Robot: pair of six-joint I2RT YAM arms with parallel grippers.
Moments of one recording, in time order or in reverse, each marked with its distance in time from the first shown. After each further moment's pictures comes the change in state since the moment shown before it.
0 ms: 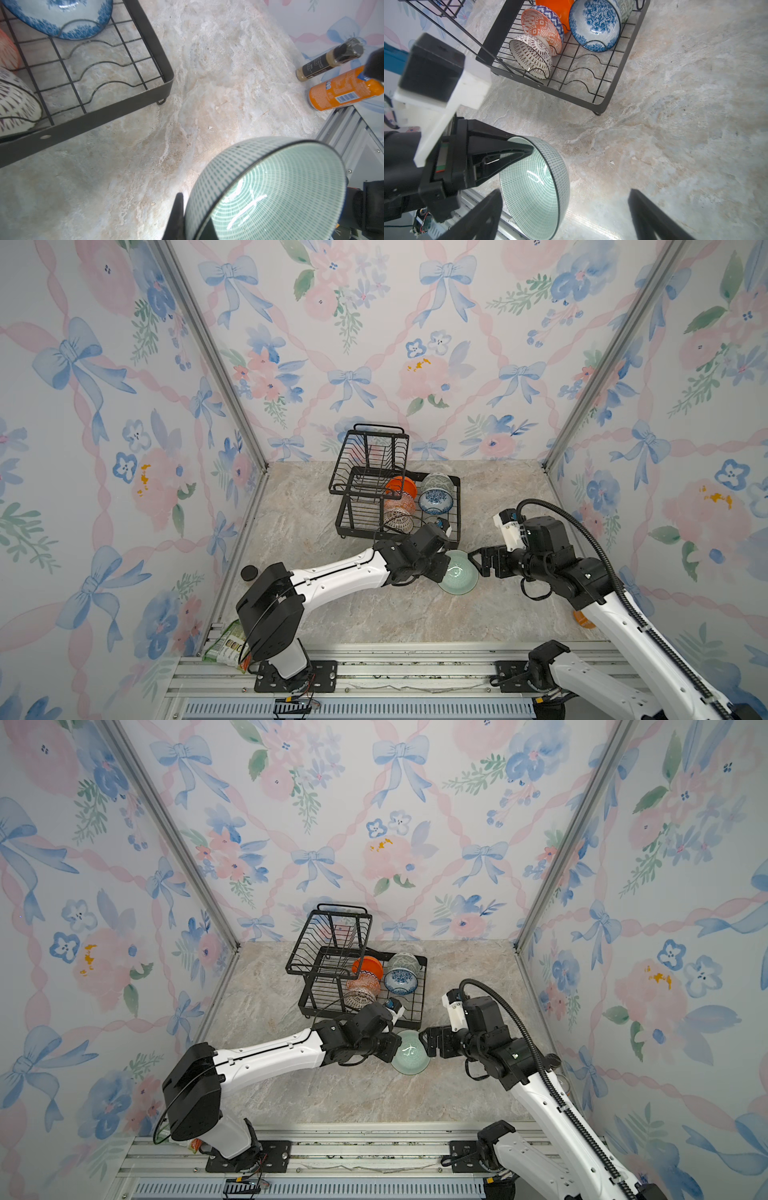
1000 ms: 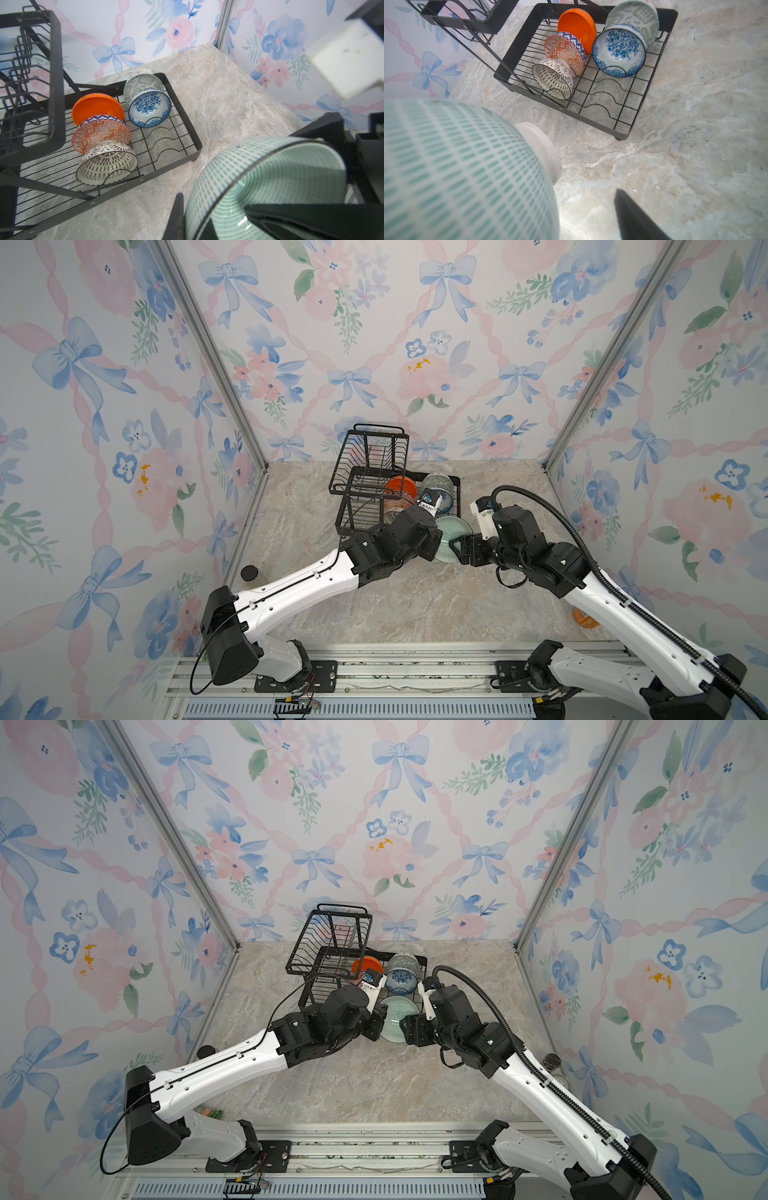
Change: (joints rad) left arm -0.031 -0.193 0.107 -0.057 -0.291 0.121; right arm 0.234 0.158 0.113 0.100 0.203 0.145
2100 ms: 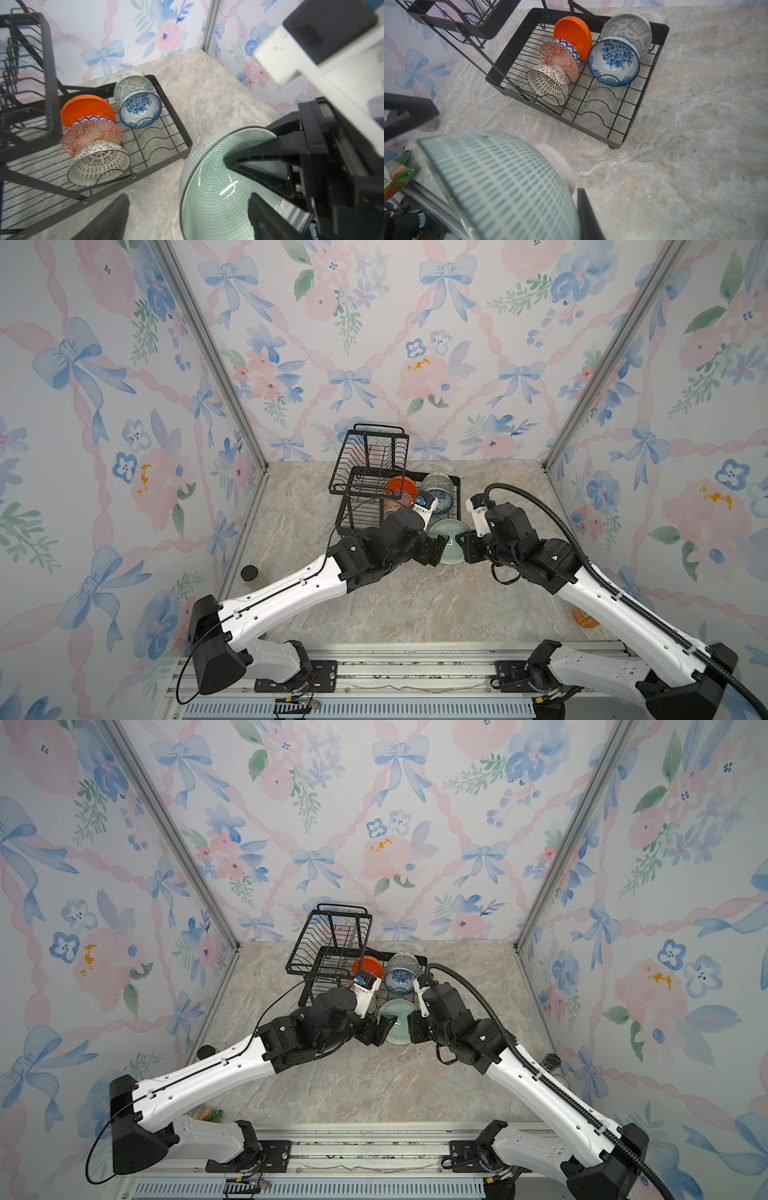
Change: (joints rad) left arm 0.041 -0.120 -0.085 0.013 0.087 -0.002; right arm 0.011 0.056 0.020 0.021 0.060 -0.075
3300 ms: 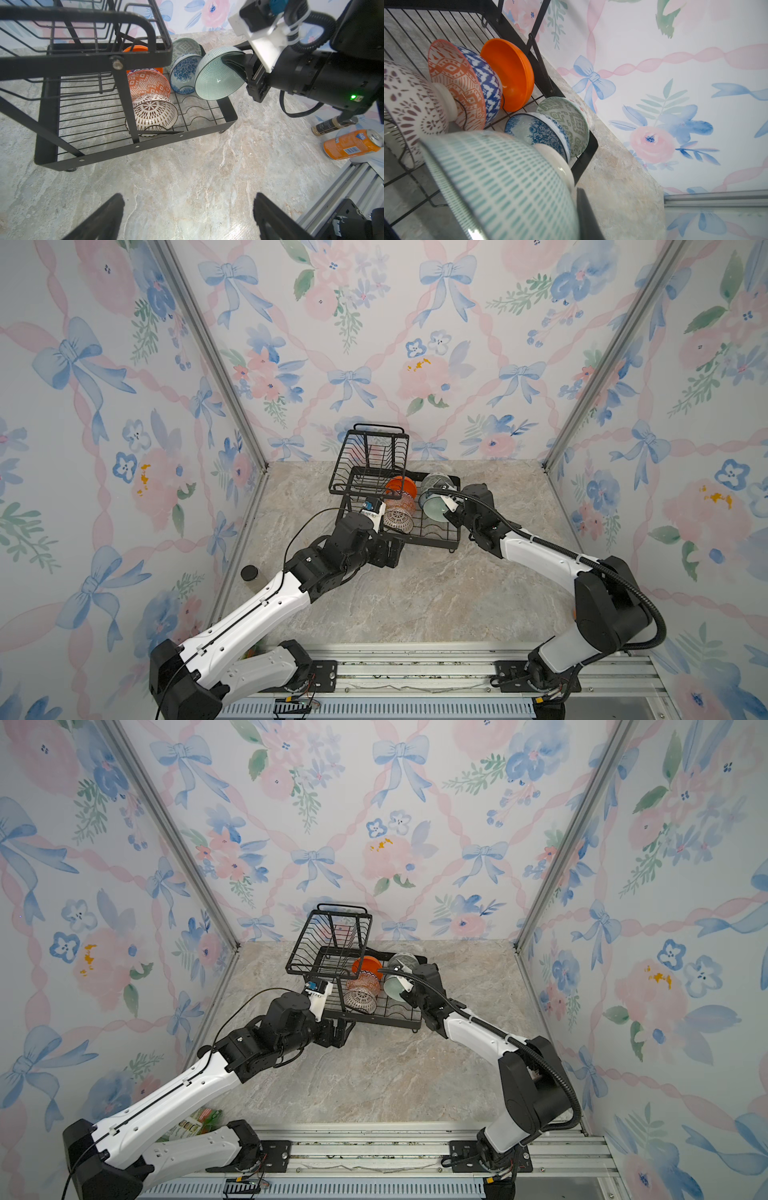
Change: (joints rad) left arm 0.239 -0.213 -0.238 -0.069 0.134 -0.041; right arm -0.190 0.493 -0.076 0.844 0.149 -0.942
